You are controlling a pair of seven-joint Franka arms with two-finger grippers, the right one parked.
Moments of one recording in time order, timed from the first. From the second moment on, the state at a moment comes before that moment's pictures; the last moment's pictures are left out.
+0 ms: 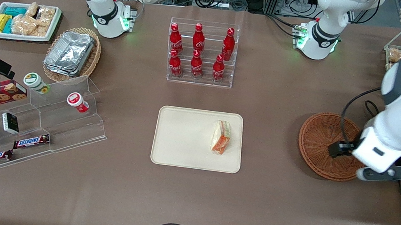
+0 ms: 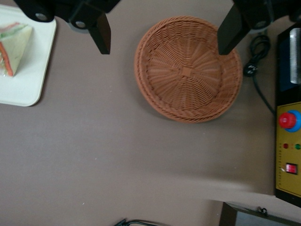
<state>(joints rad) 0.24 0.29 -0.47 -1.46 0.23 1.70 -0.37</state>
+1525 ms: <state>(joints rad) 0.05 -0.08 -0.10 -1.59 0.05 1.71 -0.05</state>
